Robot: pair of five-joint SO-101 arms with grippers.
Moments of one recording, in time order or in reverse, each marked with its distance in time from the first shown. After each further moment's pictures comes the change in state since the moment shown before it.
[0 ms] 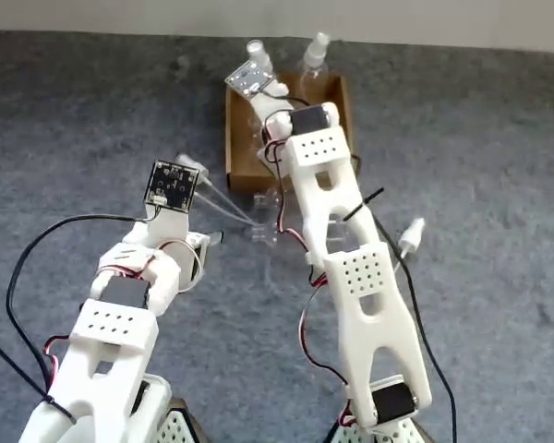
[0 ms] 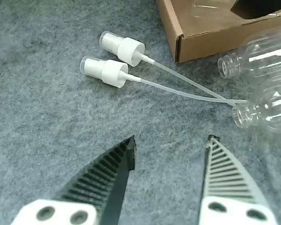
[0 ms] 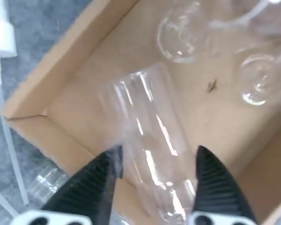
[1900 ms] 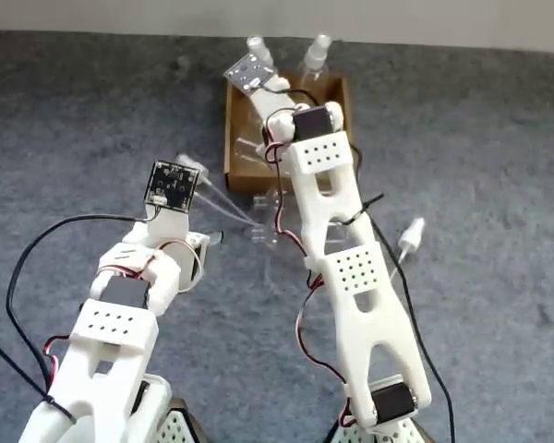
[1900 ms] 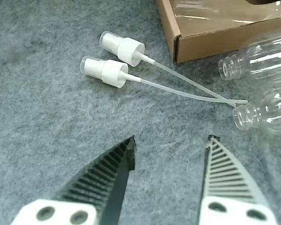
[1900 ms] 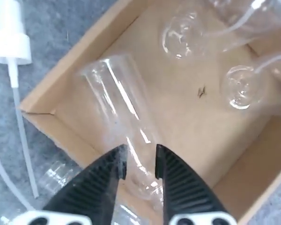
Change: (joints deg) left arm 0.0 0.0 0.0 0.0 0.0; right arm -0.4 6.0 -19.4 9.2 -0.6
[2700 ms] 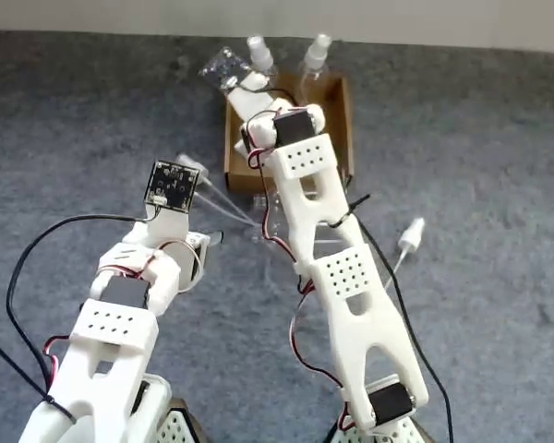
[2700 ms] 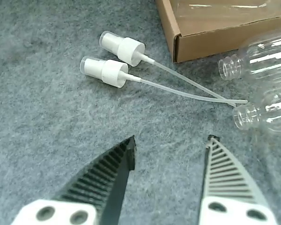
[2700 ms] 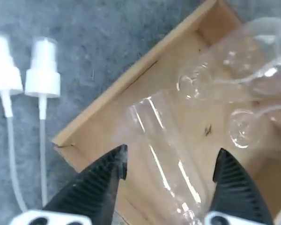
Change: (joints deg) left arm 0.0 0.0 0.0 0.0 0.0; right arm -3.5 0.8 0.0 -5.9 2.0
